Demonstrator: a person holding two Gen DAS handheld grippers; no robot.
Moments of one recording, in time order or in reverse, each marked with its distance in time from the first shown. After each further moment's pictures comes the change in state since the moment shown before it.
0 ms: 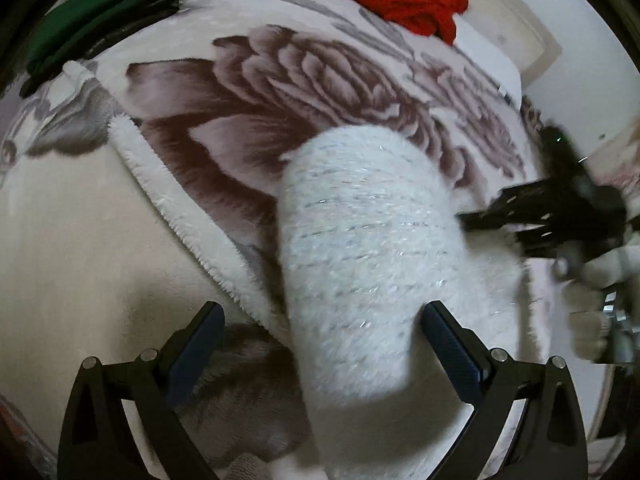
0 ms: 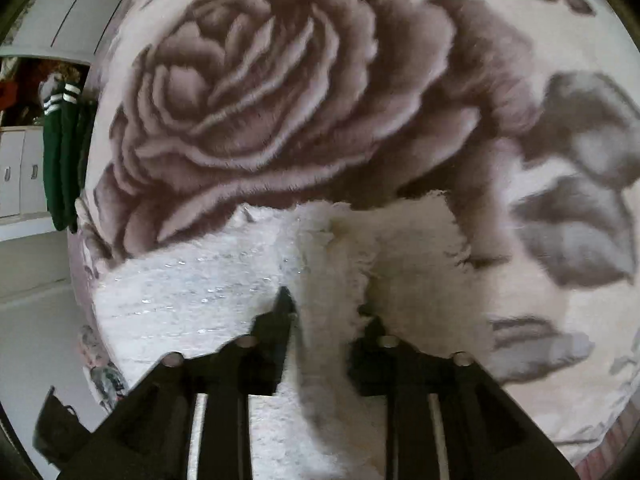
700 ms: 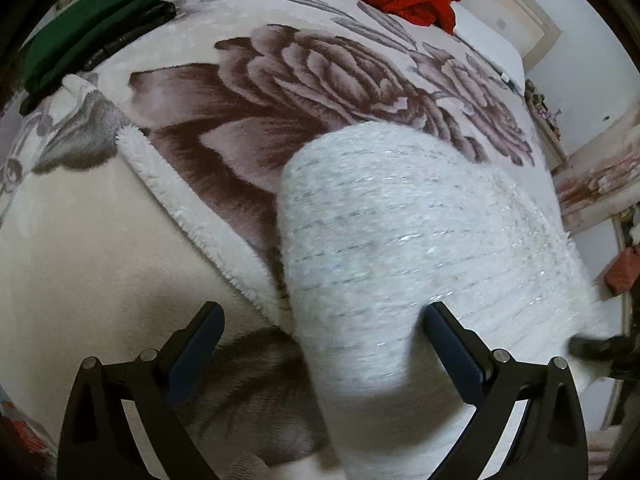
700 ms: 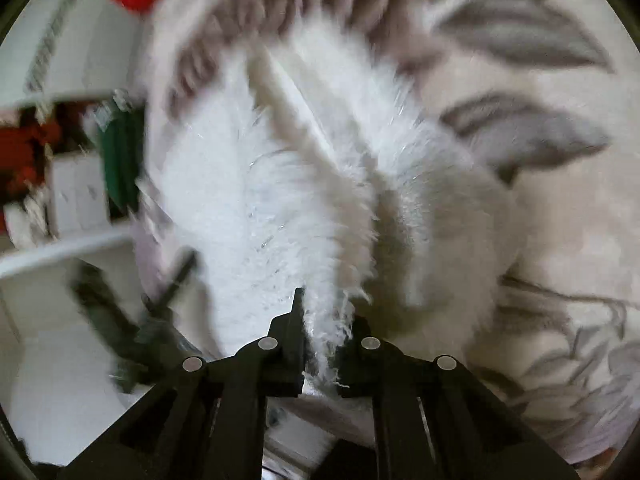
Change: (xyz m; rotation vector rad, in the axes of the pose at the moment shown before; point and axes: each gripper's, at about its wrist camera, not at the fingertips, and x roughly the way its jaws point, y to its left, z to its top) left arm -0.008 0.006 0.004 0.036 0.022 0.007; right arm -0.075 -0.051 -0.173 0.192 -0.070 0.279
